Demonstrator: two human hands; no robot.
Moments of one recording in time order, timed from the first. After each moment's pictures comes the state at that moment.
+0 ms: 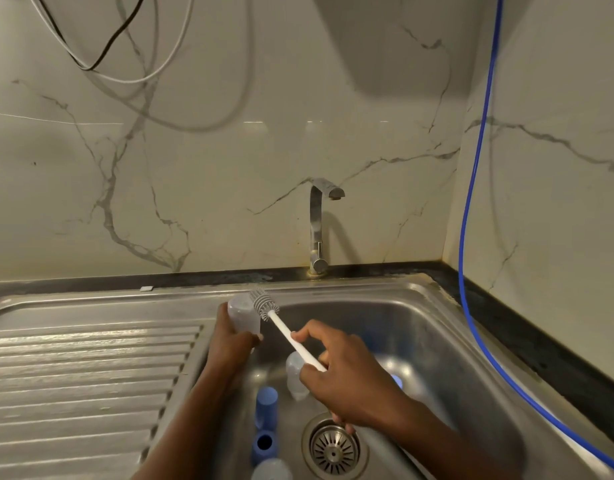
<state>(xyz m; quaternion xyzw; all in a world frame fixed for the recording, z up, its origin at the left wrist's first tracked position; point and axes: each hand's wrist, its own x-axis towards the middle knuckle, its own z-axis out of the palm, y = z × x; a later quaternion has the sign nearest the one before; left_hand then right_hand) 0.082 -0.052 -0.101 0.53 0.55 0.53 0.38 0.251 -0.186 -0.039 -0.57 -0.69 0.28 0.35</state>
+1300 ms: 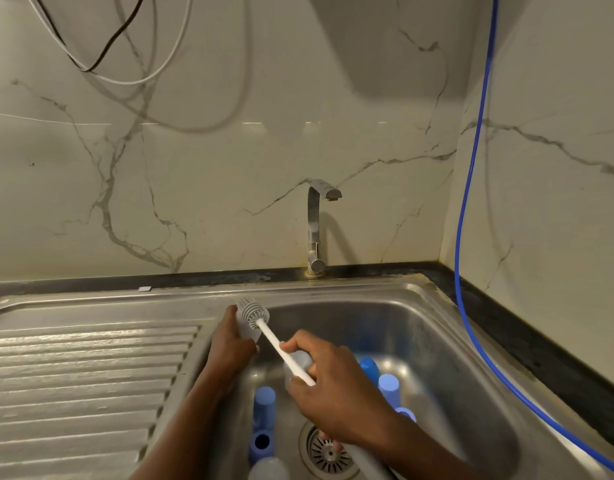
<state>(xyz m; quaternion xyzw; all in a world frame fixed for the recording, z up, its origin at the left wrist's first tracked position) 0.082 -0.060 -0.099 0.61 0.56 0.45 0.33 0.241 -0.193 -0.047 -0.56 -0.70 0.26 0.34</state>
